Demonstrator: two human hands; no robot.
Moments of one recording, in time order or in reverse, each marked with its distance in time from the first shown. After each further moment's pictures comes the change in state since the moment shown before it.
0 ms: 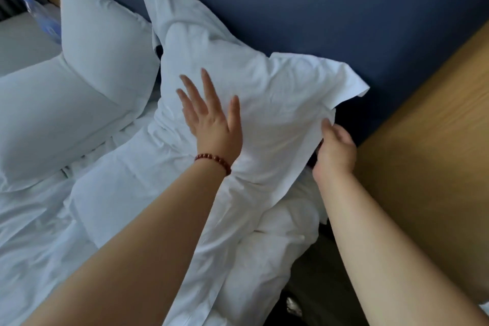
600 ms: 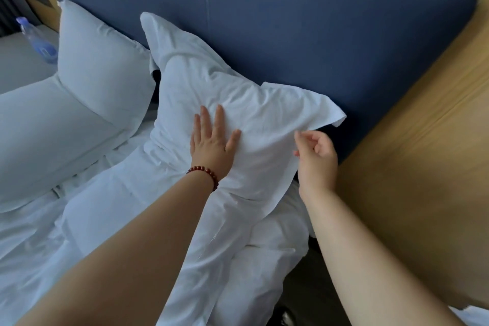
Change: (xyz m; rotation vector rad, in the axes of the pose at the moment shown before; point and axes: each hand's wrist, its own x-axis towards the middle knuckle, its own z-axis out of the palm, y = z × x) left_hand 0.012 -0.023 -0.002 0.209 -0.325 0.028; right_hand -0.045 -0.028 0.017 -0.315 -0.040 -0.307
